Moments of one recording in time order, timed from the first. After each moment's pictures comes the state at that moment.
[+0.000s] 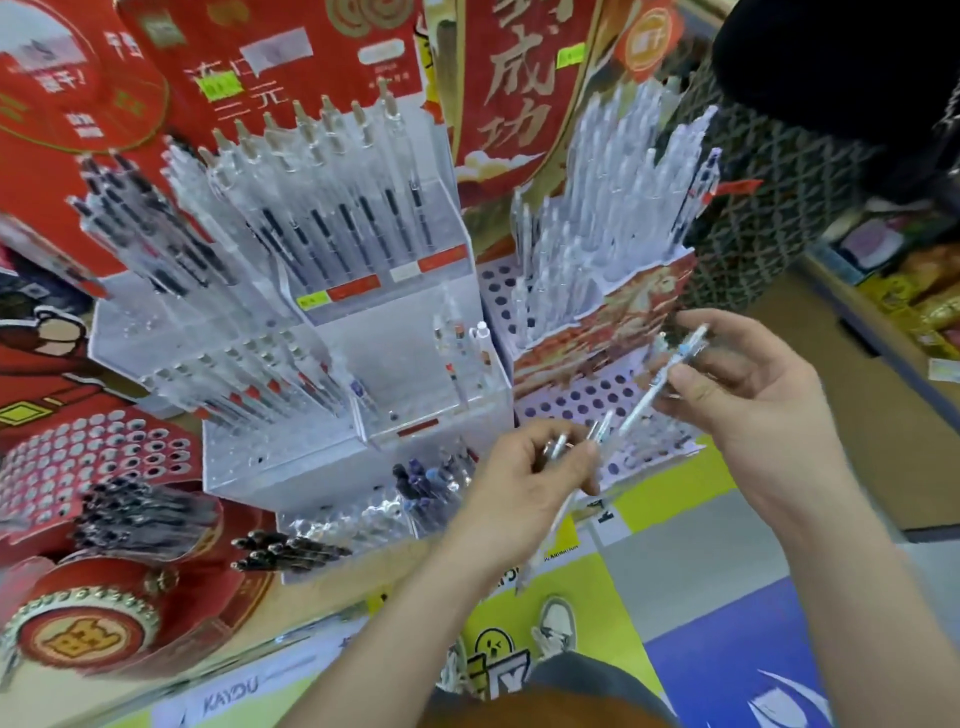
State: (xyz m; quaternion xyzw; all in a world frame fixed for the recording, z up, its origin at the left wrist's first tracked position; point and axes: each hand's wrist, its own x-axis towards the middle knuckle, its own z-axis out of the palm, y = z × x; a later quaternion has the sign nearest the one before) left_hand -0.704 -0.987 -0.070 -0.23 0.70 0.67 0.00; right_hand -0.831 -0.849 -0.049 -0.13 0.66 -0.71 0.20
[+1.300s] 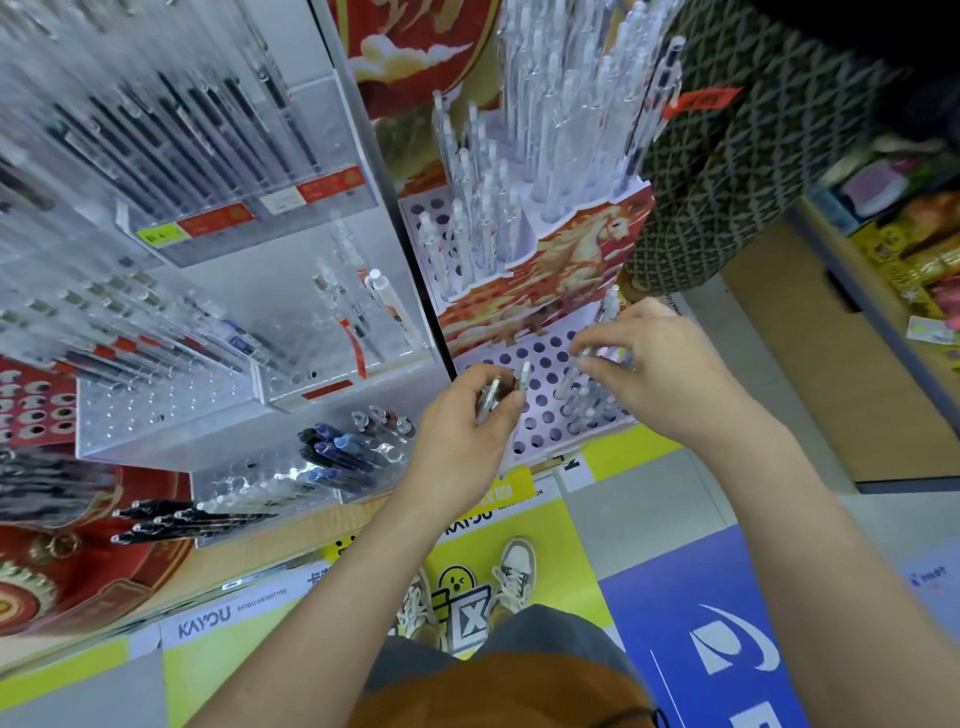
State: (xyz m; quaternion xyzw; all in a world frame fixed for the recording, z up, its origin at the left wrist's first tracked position) left_hand -0.745 -0.976 -0.124 -0.31 0.78 0.54 -0.04; right_hand -0.897 -0.845 -0.110 -0.42 0.86 -0.26 0.14
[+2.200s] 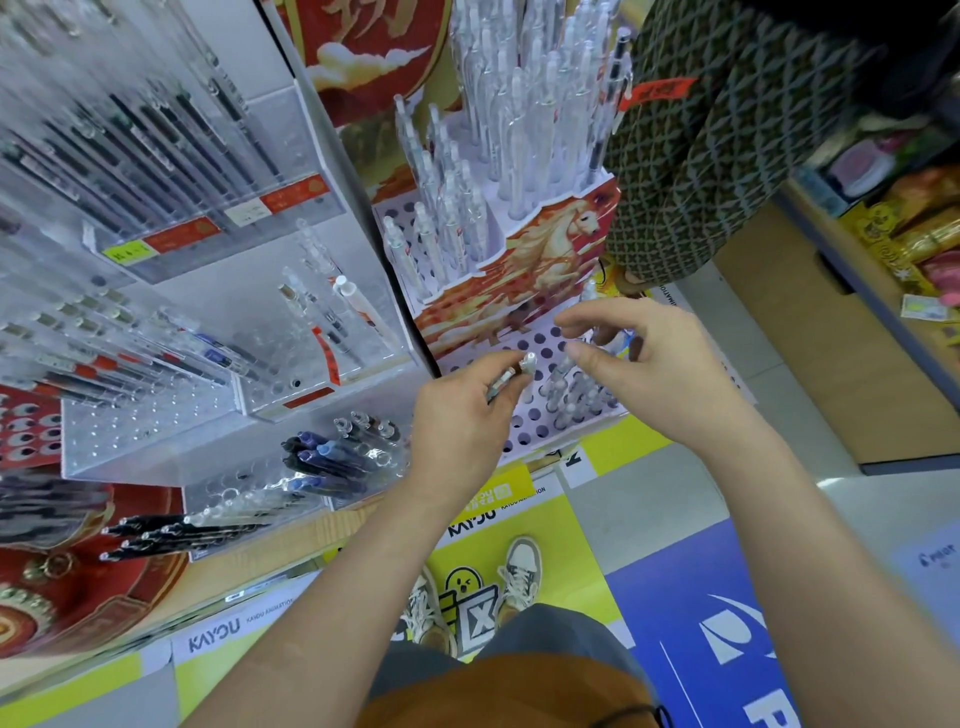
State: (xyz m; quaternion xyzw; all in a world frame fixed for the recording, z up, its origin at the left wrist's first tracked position) left_hand -0.768 -0.968 -0.142 -0.24 0.87 0.38 -0.19; right_hand -0.891 -0.835 -0.105 -0.33 0.83 -0.42 0.19
